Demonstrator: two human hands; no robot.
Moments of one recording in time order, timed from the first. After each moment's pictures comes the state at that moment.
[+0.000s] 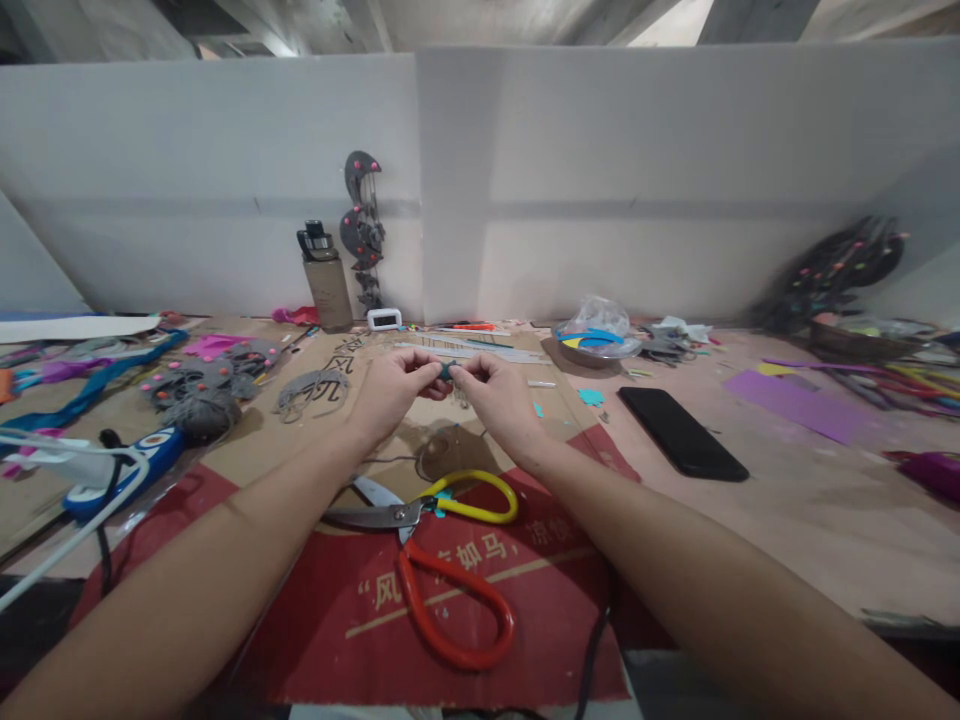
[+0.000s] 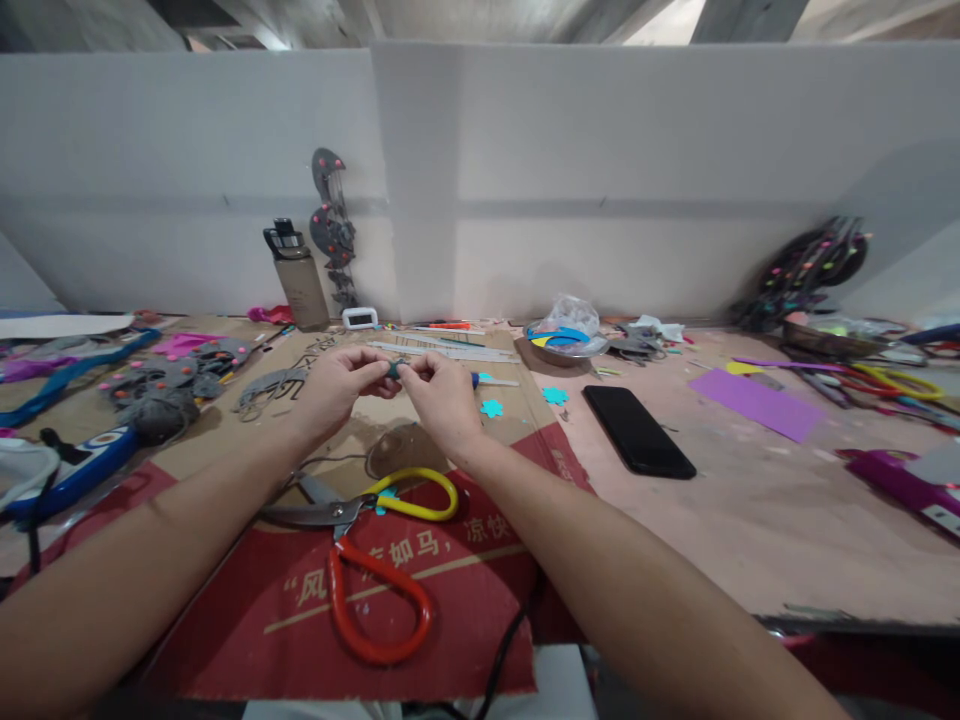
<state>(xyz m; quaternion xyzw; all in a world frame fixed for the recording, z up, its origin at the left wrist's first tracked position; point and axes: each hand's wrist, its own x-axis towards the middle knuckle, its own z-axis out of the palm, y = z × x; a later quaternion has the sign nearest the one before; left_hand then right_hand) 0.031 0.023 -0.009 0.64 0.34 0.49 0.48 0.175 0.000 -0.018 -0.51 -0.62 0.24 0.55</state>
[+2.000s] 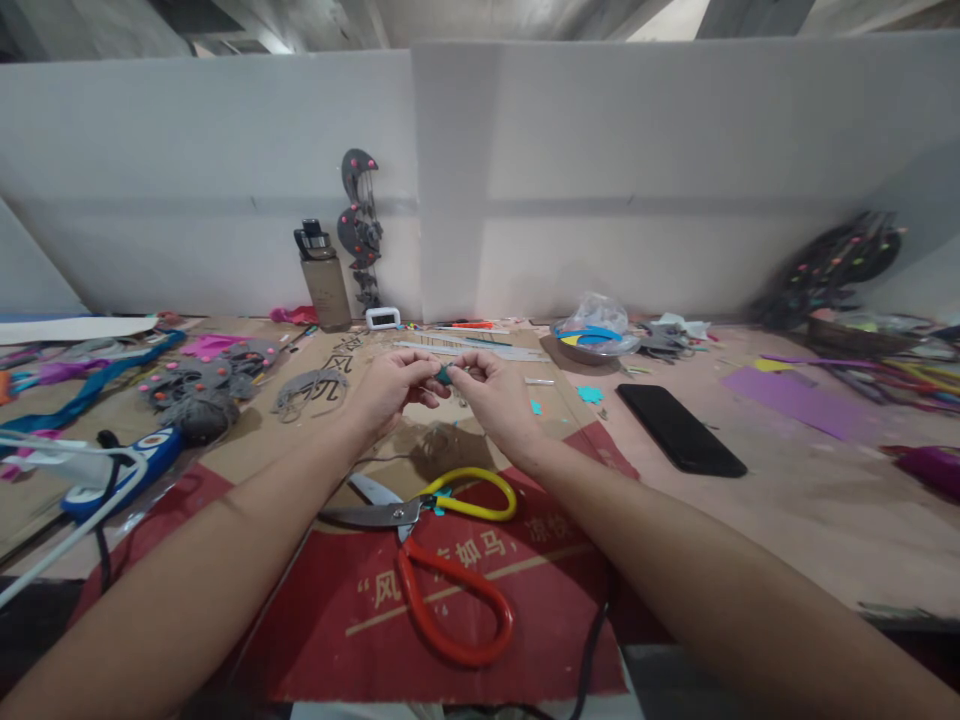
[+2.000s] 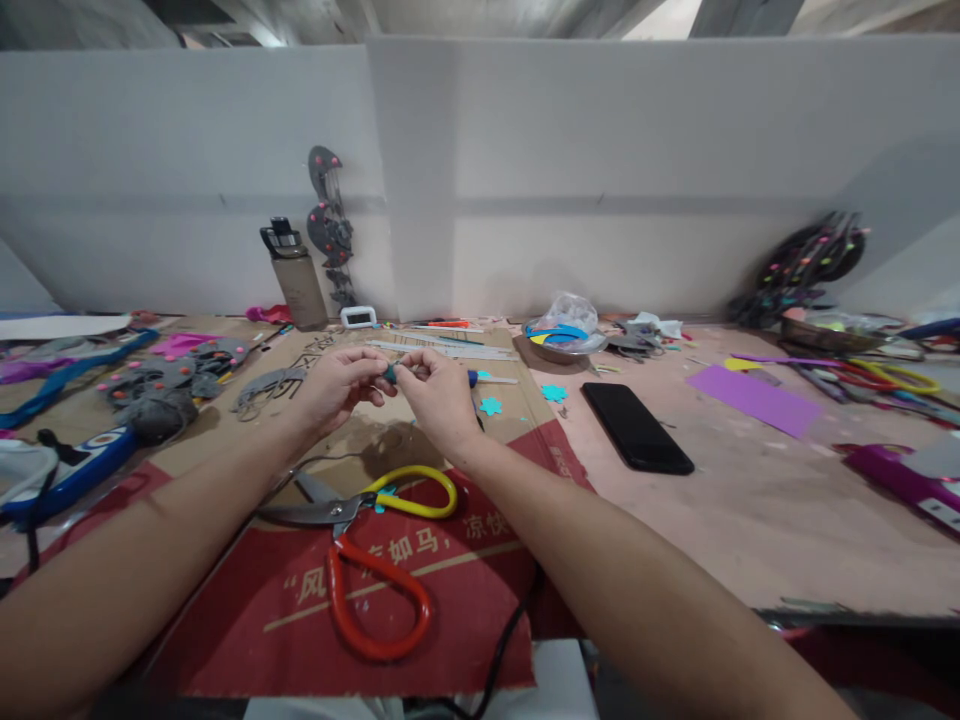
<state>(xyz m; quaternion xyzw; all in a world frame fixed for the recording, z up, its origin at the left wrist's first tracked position) 0.030 0.027 -0.006 0.58 0.33 0.46 0.58 0.173 -0.002 -0.020 -0.47 -0.60 0.30 0.57</state>
